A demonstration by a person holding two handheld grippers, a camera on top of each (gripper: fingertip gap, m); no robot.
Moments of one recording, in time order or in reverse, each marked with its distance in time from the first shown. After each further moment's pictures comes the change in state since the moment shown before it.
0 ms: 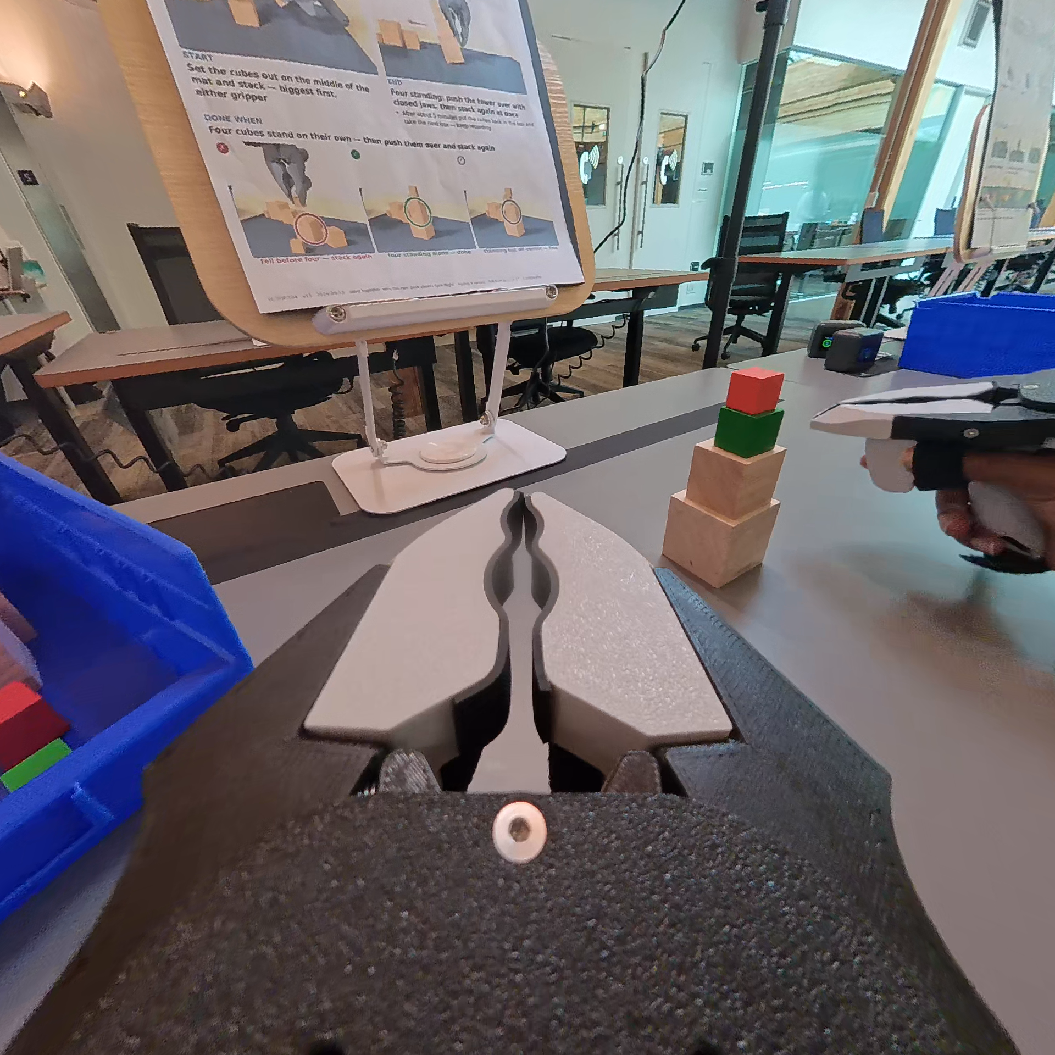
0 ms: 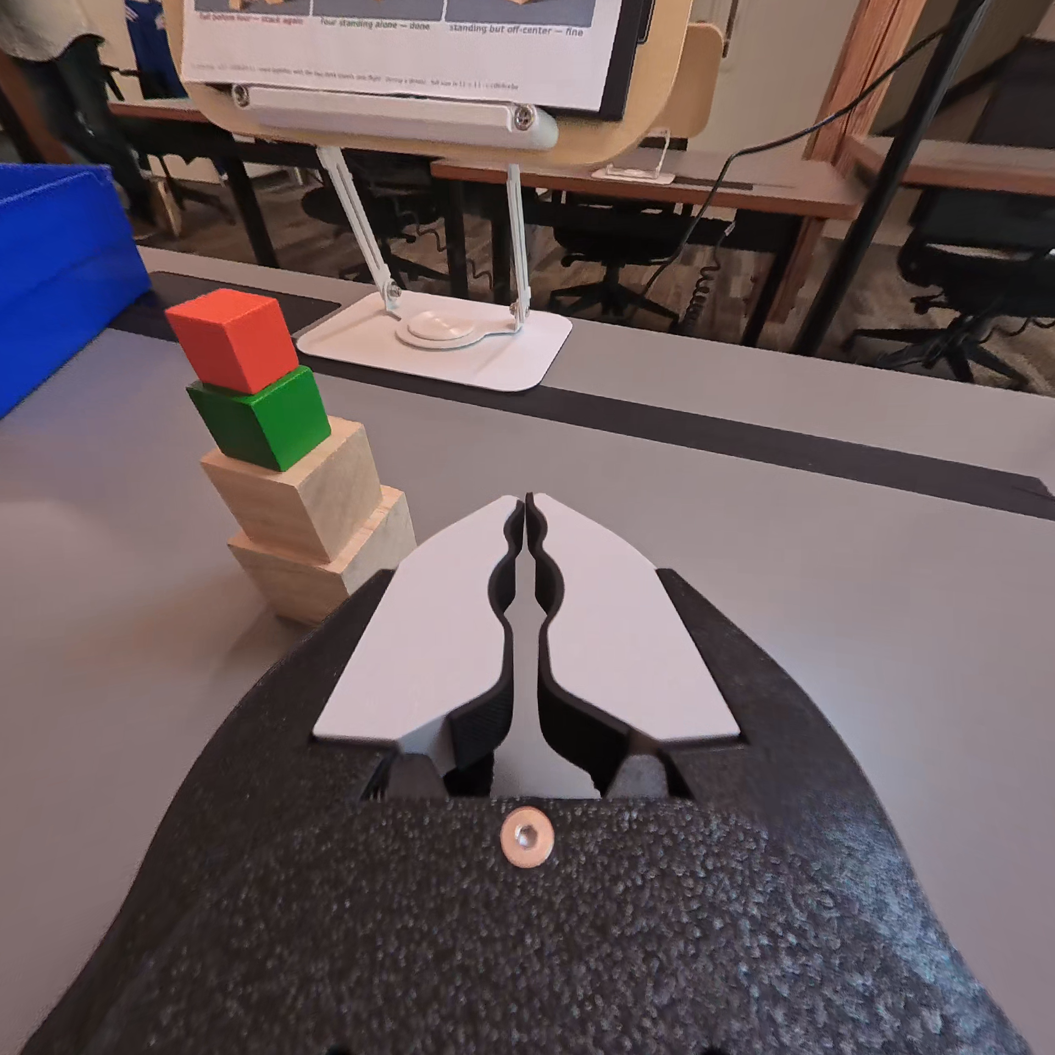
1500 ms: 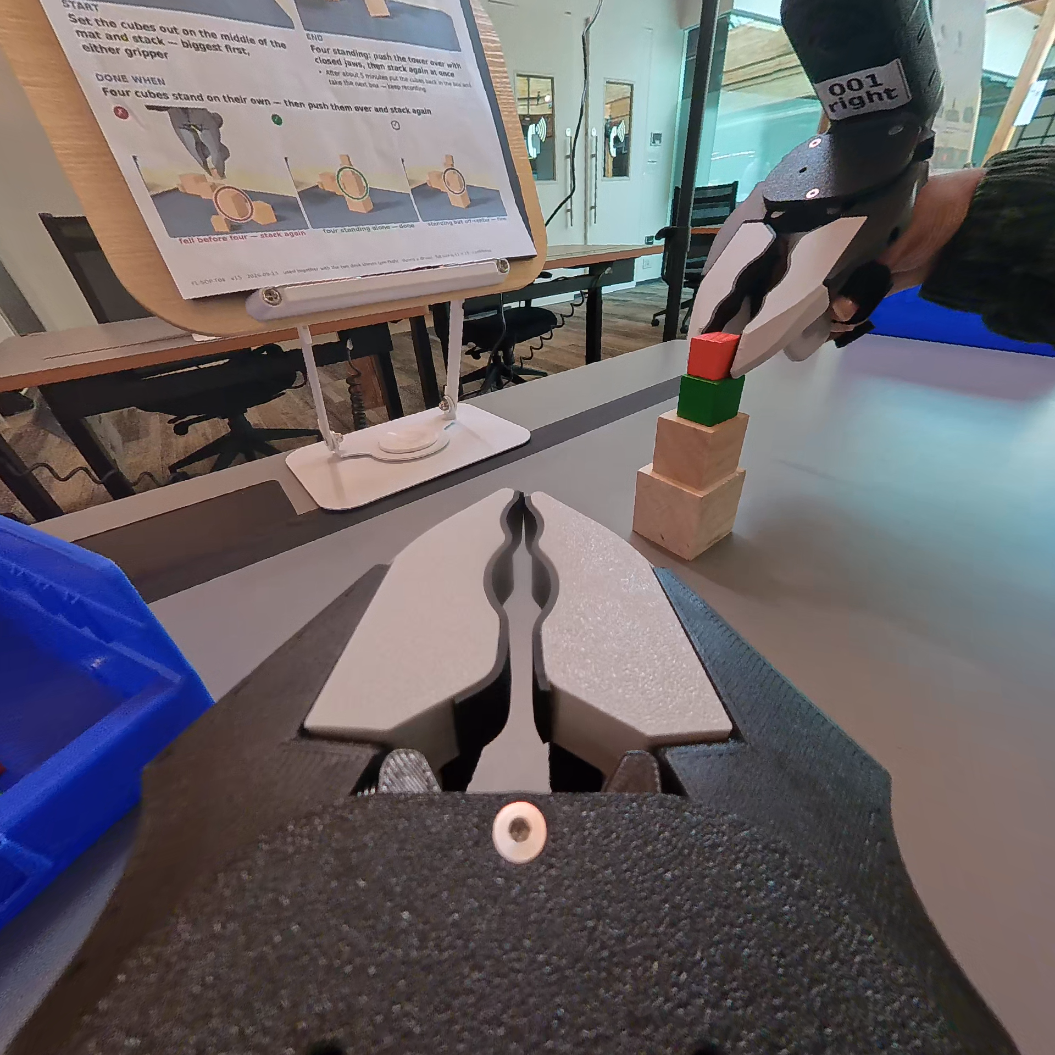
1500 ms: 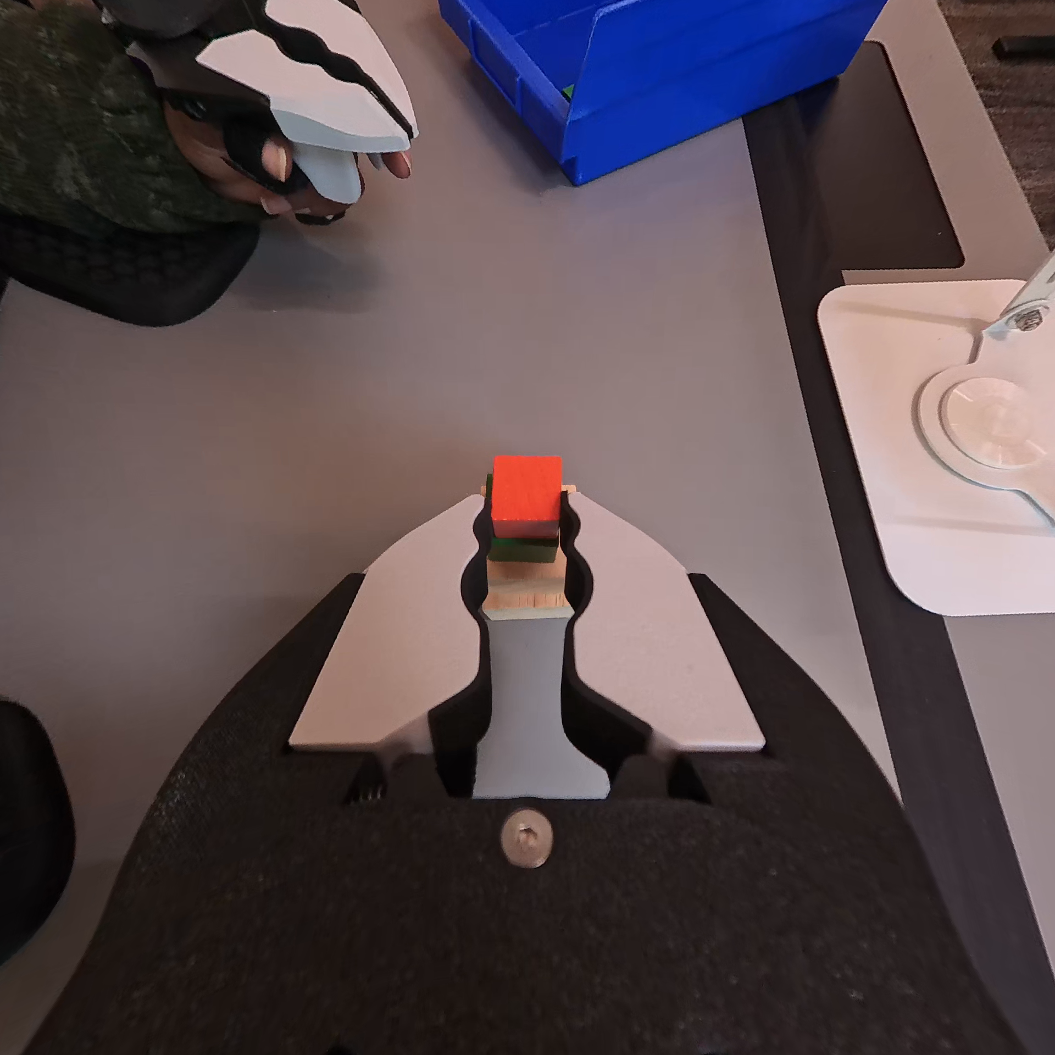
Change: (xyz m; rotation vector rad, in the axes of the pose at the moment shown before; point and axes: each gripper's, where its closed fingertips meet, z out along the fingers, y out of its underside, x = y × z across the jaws) left arm 0.014 0.010 0.004 -0.032 0.089 0.028; right arm -0.089 -0.037 0.010 -0.392 -1.137 -0.512
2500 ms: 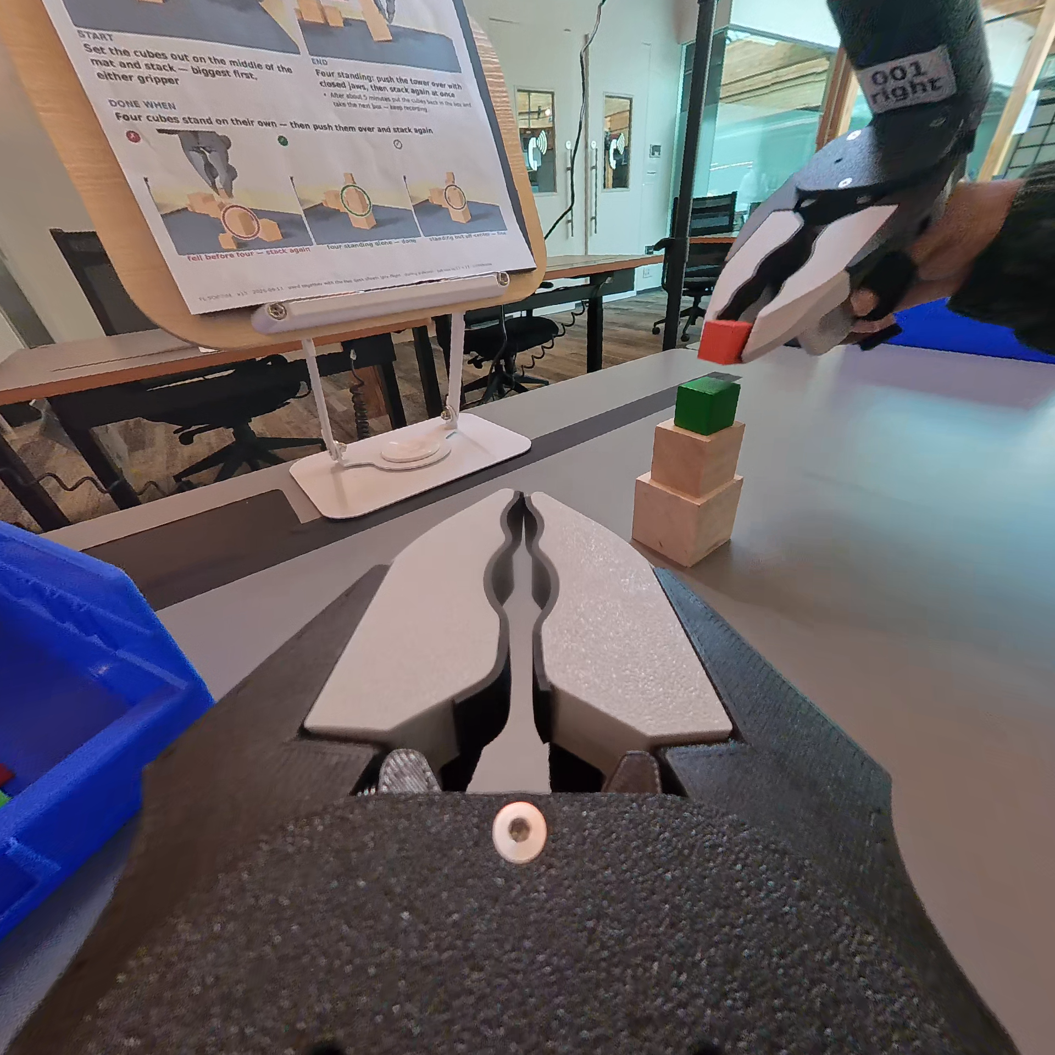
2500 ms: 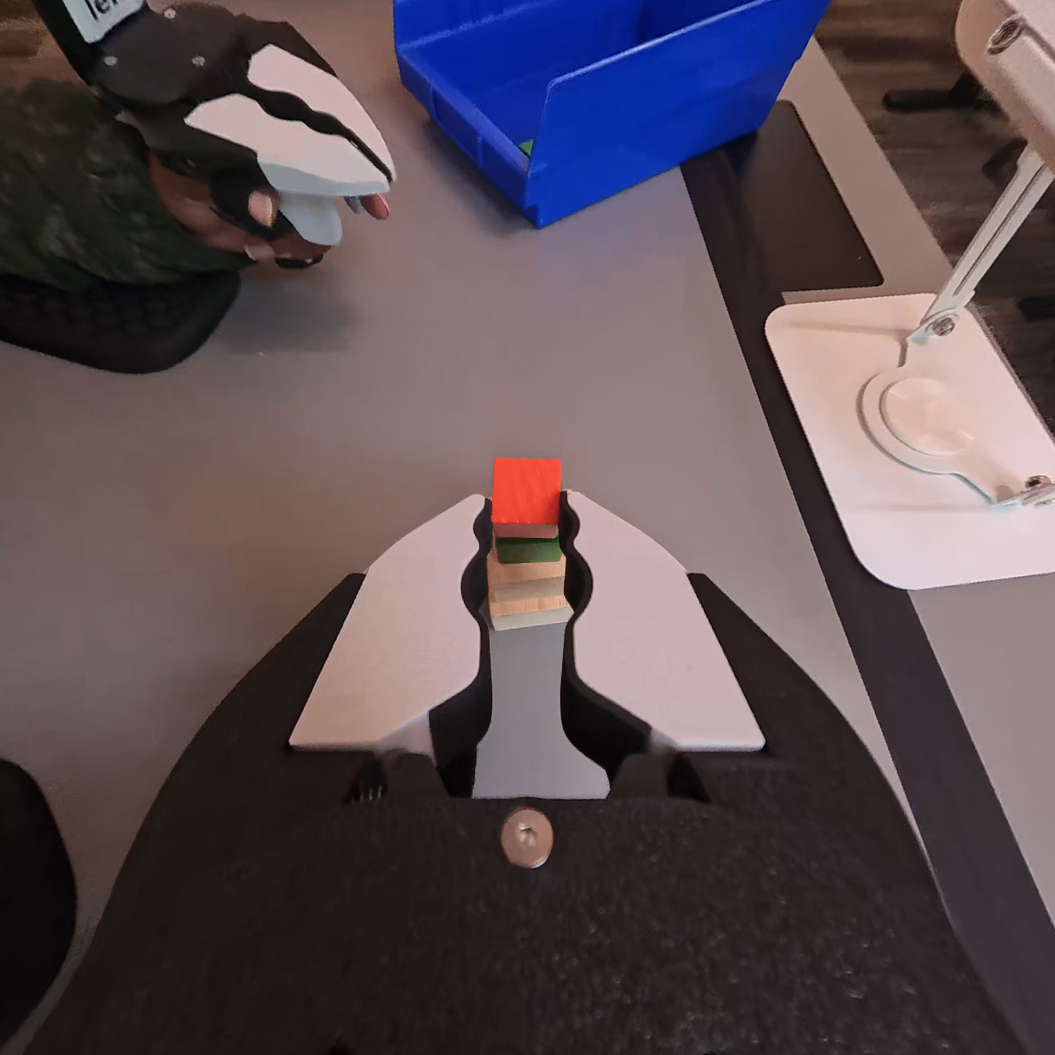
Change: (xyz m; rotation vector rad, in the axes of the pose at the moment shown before) left arm 0.001 -0.005 -0.002 0.017 -0.003 0.006; right arm -0.002 -0.006 -0.011 0.066 0.090 0.031
